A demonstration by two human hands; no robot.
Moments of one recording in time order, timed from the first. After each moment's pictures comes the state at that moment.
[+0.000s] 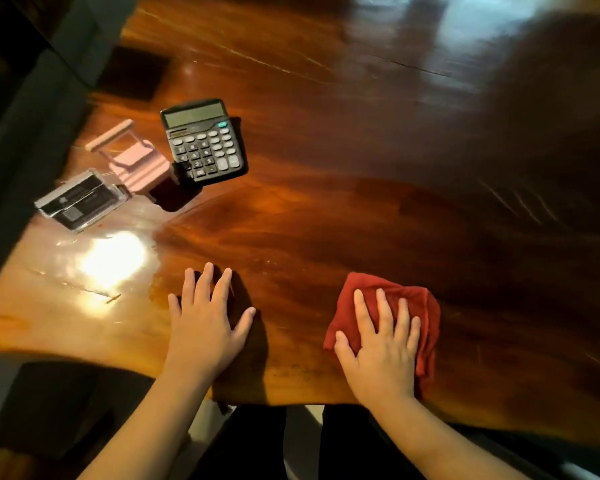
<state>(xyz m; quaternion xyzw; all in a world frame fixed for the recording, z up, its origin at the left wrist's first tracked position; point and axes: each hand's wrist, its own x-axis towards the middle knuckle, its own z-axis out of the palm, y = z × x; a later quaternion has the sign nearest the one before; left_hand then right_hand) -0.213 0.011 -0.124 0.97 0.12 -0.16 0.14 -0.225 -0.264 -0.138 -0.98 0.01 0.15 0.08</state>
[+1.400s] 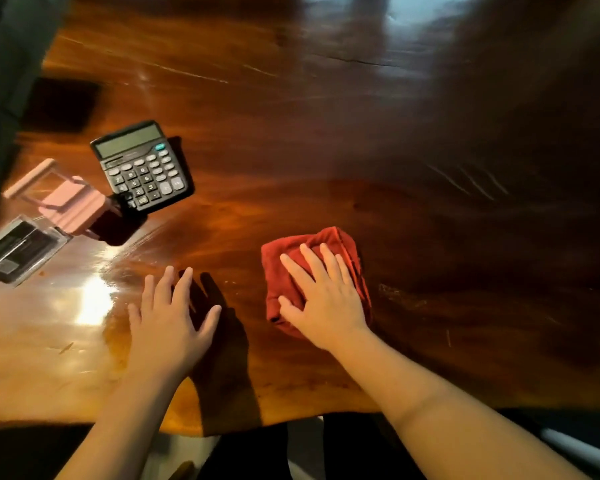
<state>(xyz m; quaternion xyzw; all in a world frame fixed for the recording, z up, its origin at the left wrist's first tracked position) -0.169 0.008 -0.123 0.98 0.10 -0.14 0.11 -0.135 -0.253 -0.146 -0.97 -0.13 0.11 0.15</state>
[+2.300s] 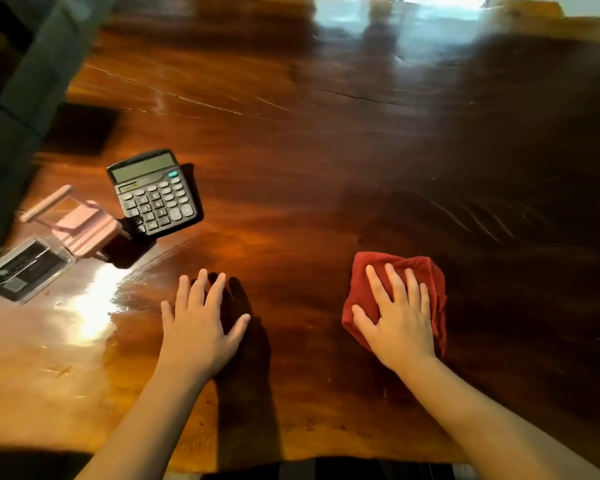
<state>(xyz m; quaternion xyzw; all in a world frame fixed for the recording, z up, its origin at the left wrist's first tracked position) -0.132 -0.024 -0.124 0.98 0.08 -0.14 0.12 -0.115 -0.352 -0.144 -0.99 0.00 0.12 0.06</state>
